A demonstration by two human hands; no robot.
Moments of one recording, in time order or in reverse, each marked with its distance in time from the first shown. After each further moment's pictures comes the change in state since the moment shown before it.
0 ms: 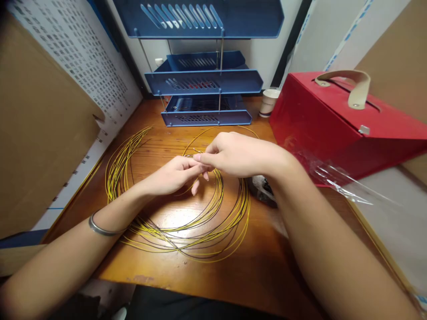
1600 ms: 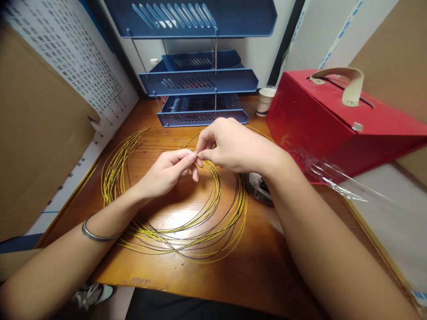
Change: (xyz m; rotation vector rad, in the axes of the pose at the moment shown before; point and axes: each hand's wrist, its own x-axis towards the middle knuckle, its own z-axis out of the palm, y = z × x) left_hand -0.003 0.006 0.002 0.011 0.247 0.216; right_hand 0.000 0.002 0.001 0.054 0.228 -0.086
